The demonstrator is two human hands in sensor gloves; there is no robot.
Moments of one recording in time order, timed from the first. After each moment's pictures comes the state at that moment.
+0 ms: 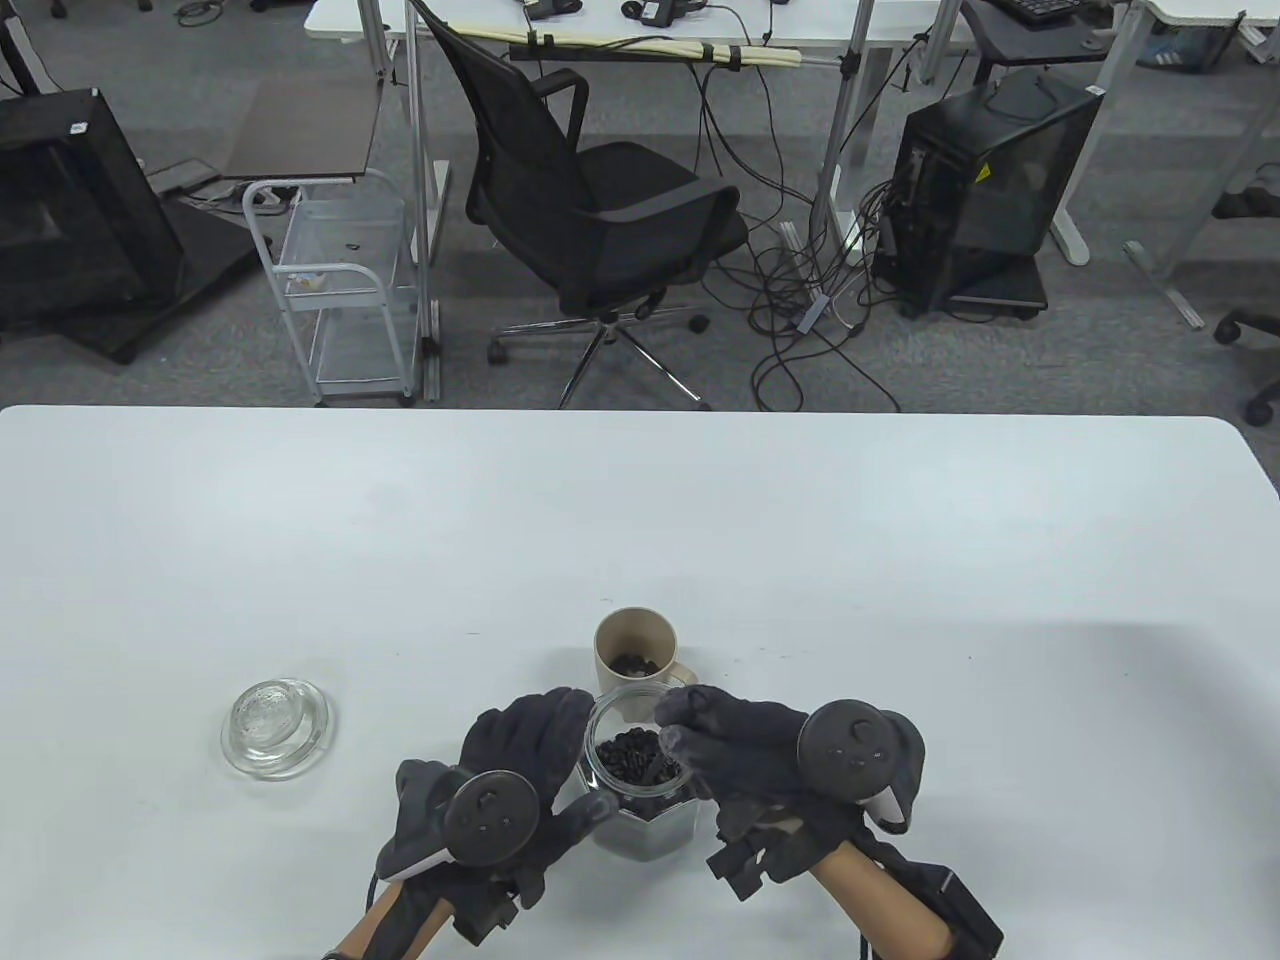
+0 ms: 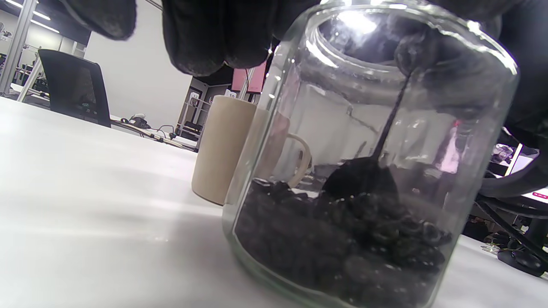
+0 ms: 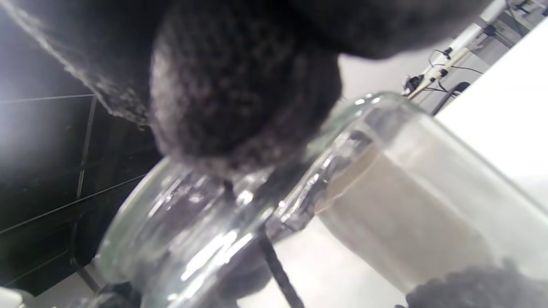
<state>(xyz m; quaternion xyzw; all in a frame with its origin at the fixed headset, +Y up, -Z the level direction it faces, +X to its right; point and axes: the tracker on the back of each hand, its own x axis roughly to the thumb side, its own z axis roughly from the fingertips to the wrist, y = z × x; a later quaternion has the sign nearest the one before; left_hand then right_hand) -0.151 -0.714 -0.273 0.06 -0.25 0.17 0.95 0.115 -0.674 -0.302 0.21 -0.09 0.85 0.47</state>
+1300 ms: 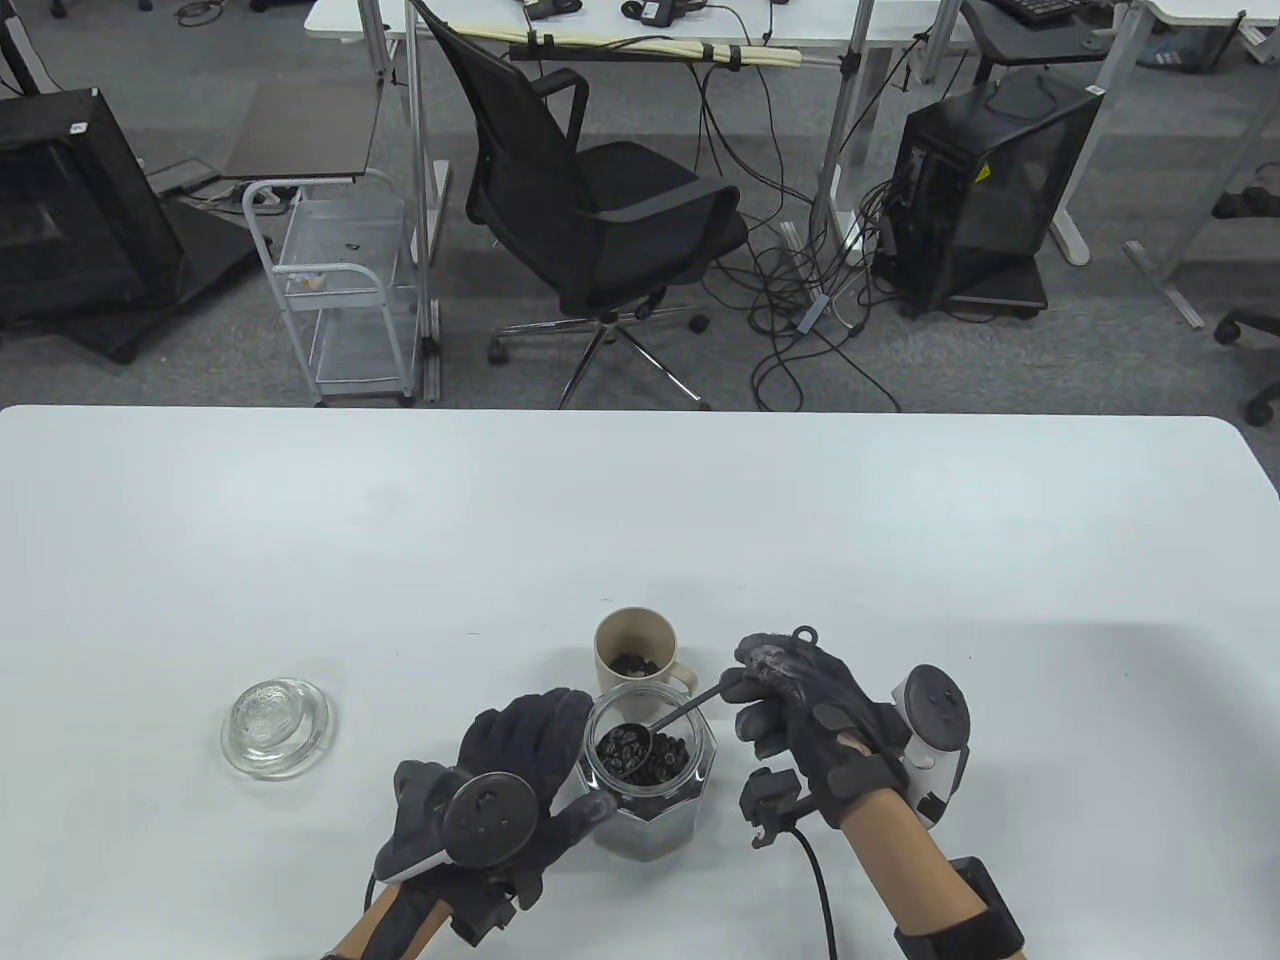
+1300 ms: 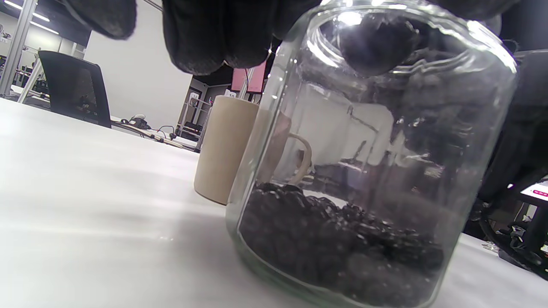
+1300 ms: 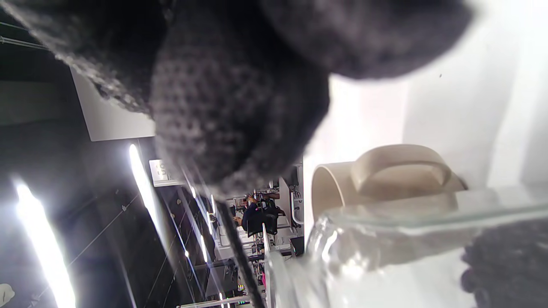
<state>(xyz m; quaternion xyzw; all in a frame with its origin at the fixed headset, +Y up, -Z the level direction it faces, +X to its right) -0.152 -0.714 -0.272 0.06 -0.26 0.17 0.95 0.173 -0.727 -0.338 -0.05 0.03 0.67 0.74</state>
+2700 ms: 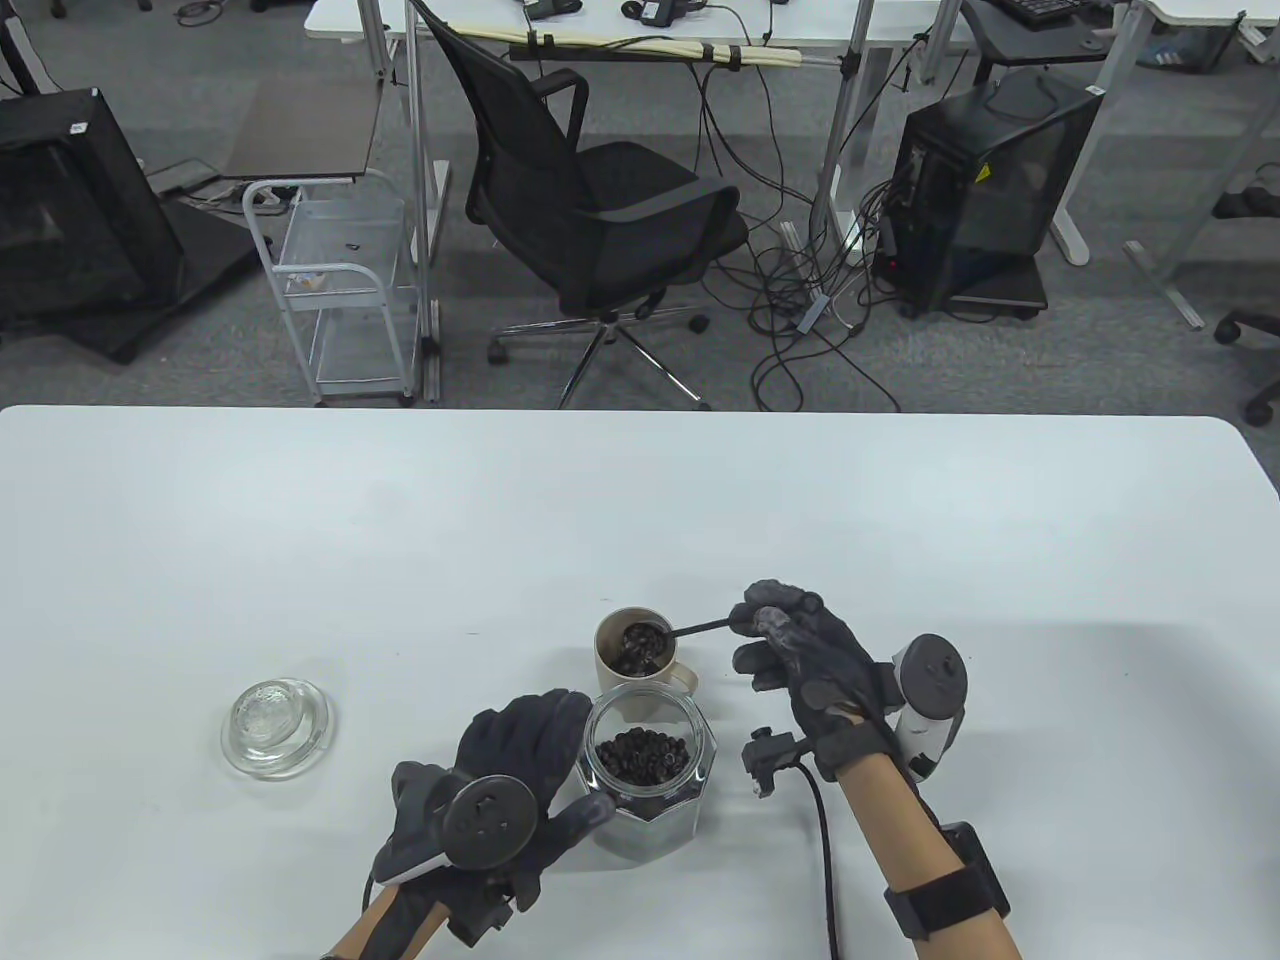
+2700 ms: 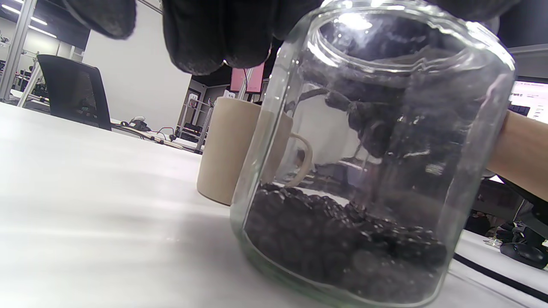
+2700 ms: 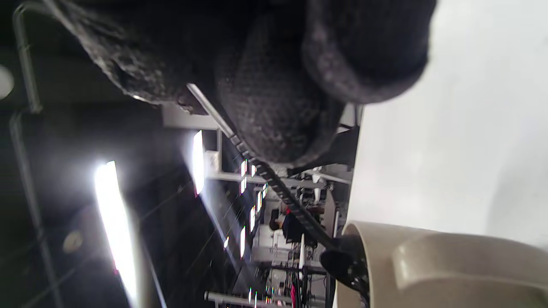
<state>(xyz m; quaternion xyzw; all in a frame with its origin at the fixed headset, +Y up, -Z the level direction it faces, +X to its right) -0.153 -0.714 -0.271 0.07 -0.26 0.16 0.95 0.174 -0.725 -0.378 0.09 -0.07 0.73 0.68</state>
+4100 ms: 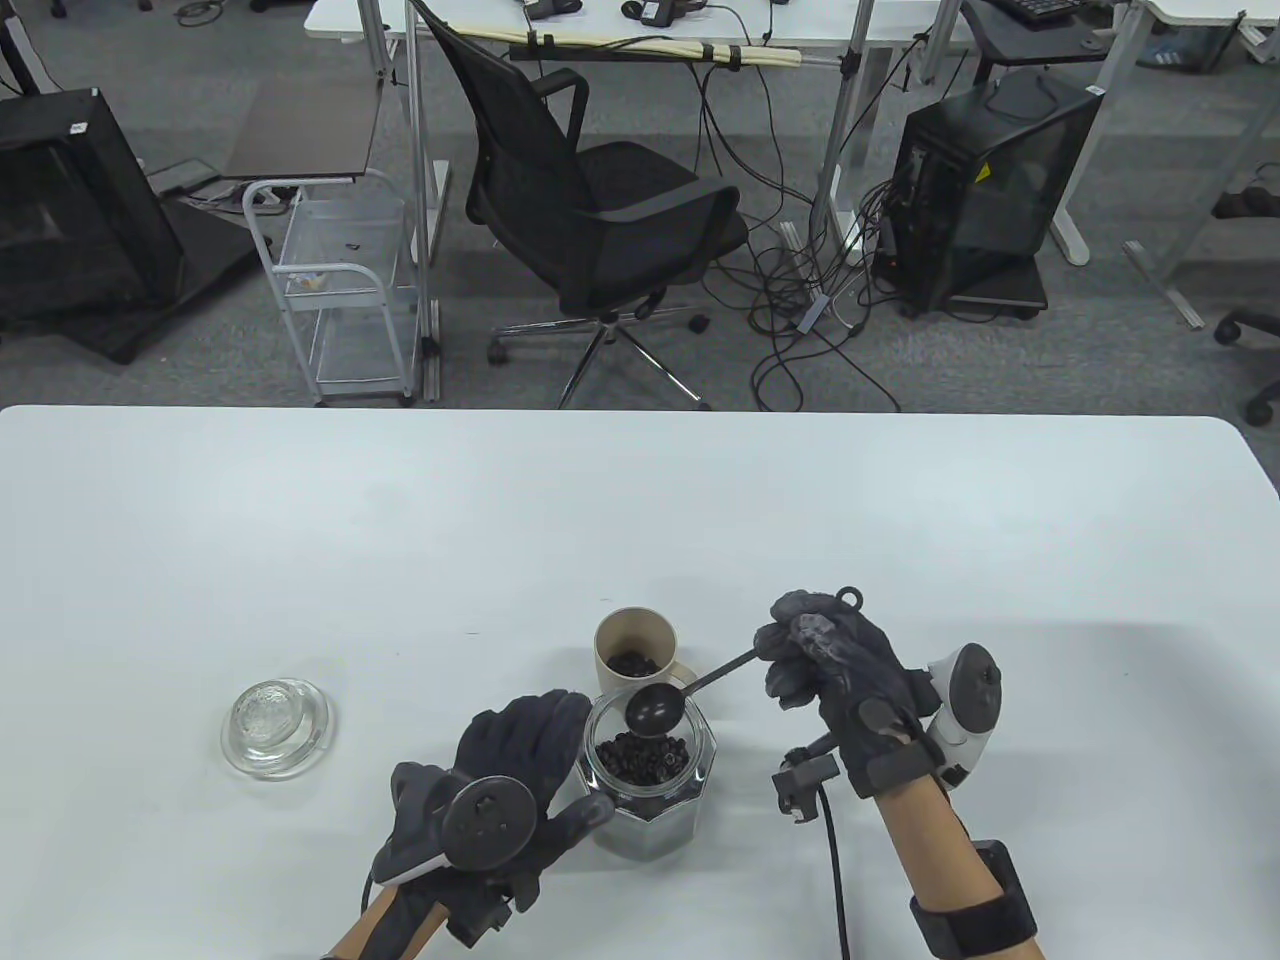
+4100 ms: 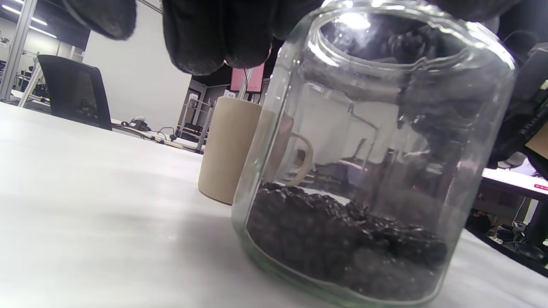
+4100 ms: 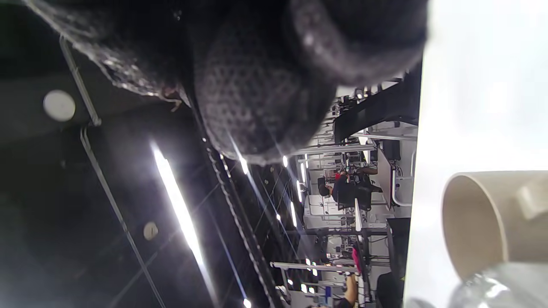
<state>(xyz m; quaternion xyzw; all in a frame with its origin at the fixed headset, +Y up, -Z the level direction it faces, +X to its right) -0.154 -0.715 -0.270 0.07 -0.26 0.16 0.95 0.185 -0.698 -0.353 0.14 -0.06 0.65 0.74</state>
